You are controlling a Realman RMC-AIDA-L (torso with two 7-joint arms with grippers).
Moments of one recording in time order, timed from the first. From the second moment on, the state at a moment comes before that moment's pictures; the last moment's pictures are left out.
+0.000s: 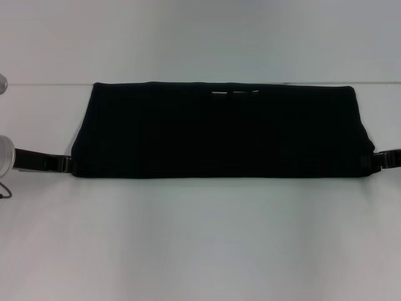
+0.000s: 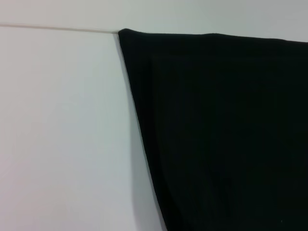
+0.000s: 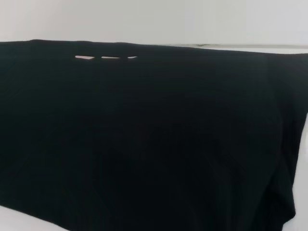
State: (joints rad) left arm -0.64 -2.06 0.71 0.83 2.61 1.14 -2.37; right arm 0.71 1.95 -0.55 -0.58 -2.52 -1.12 2.05
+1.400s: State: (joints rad) left arm -0.58 -2.07 0.70 0.91 2.60 1.22 -2.37; right arm 0.64 1.90 -0.53 -0.58 -2.44 -1.21 1.99
